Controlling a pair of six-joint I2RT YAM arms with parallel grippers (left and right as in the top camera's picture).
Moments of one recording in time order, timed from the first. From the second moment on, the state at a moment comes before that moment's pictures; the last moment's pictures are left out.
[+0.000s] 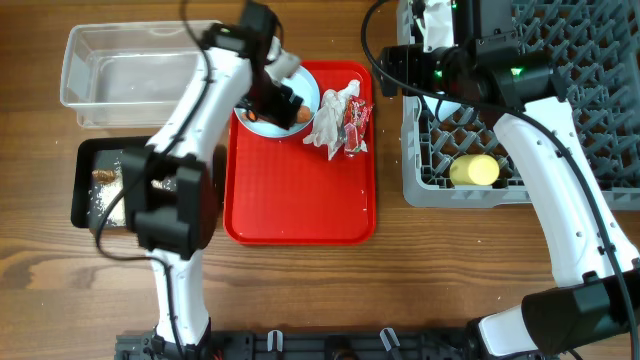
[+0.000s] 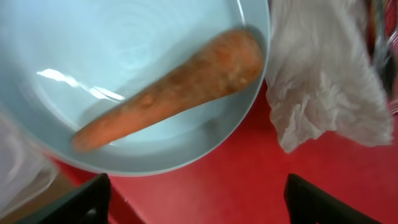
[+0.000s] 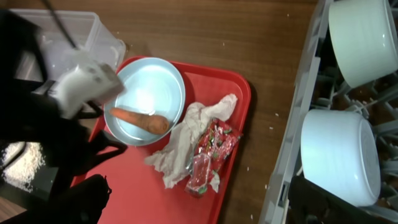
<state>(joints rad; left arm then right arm) -0.29 2.18 1.90 -1.16 0.09 0.24 0.25 1.65 1.68 -0.88 -0.24 0.13</state>
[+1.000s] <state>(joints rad) -0.28 2.34 1.90 -0.99 0.05 0.41 0.25 1.65 1.68 -0.93 -0.24 0.13</state>
